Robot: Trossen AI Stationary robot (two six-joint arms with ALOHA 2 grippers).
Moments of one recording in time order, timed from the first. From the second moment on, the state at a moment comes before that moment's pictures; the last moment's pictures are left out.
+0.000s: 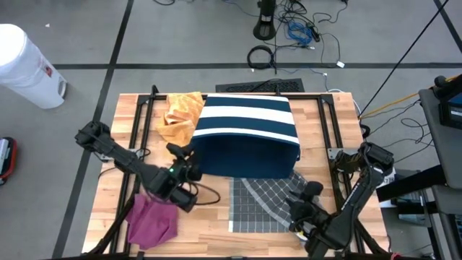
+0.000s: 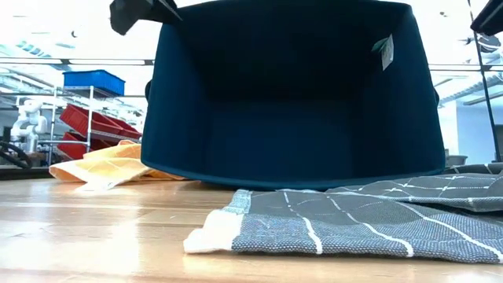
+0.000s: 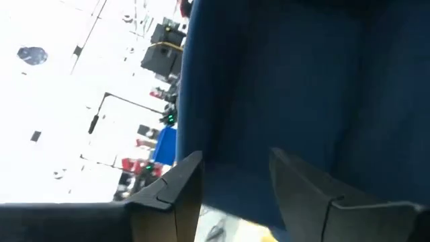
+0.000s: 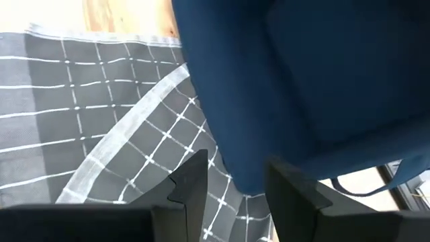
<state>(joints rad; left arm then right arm) -0.54 1.53 1.20 -1.09 -1.40 -0.32 0.98 1.81 1.40 -1.49 0.88 1.38</state>
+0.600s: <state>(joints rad) -0.50 1.53 1.39 -0.79 -1.31 0.19 0.97 1.81 1.40 -1.49 0.92 1.35</state>
